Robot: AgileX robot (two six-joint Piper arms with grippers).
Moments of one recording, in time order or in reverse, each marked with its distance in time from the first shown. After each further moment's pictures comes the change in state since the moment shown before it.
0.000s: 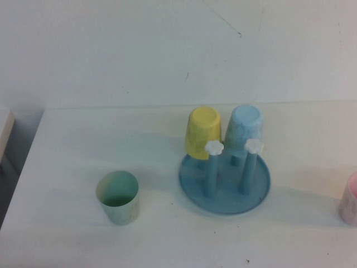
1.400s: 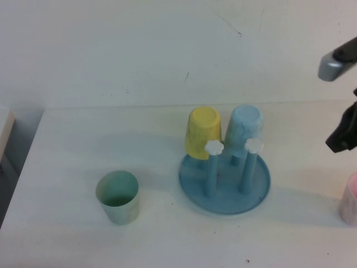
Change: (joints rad) right arm 0.193 1.391 -0.869 0.365 0.696 -0.756; left arm 0.000 0.000 0.000 0.000 0.000 0.002
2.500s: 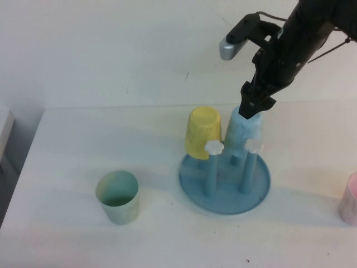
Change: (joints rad) right arm 0.163 0.628 -0.766 -0.121 0.091 -0.061; left arm 0.000 0.000 0.000 0.000 0.000 -0.002
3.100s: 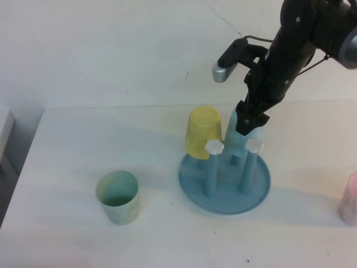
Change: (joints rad) right arm 0.012 0.081 -0.002 -0.026 0.000 -0.031; left arm 0.000 0.000 0.000 0.000 0.002 0.002
